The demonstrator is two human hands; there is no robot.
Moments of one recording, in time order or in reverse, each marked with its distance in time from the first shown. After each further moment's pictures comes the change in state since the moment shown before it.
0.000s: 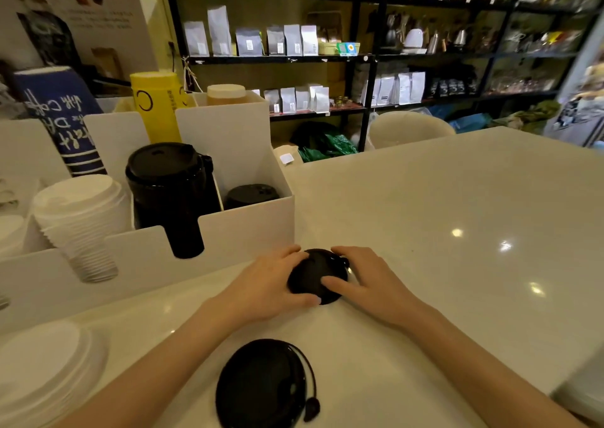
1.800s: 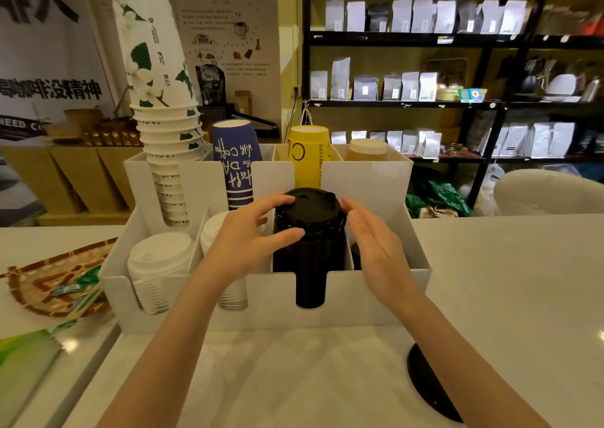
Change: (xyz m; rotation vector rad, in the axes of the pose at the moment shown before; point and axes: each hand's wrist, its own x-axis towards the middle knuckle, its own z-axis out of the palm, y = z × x) left_hand -0.059 -0.103 -0.140 -0.374 0.730 -0.198; right_hand 0.117 -0.166 0.024 0.632 0.106 -0.382
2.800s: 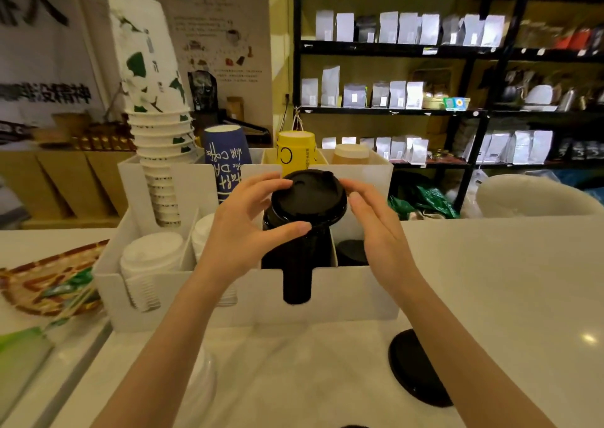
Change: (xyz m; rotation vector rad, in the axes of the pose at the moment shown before) left_hand -0.014 0.033 0.004 -0.120 0.128 0.145; right_hand -0.002 -0.032 -0.020 0.140 0.038 -0.040
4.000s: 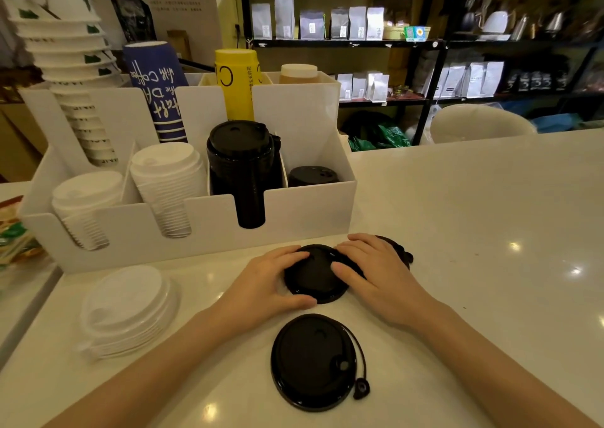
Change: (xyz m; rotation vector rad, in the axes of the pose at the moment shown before) left_hand -0.115 -0.033 0.084 0.270 -0.654 -0.141; right_hand -0.135 0.068 -0.057 -0.887 -0.348 0.203
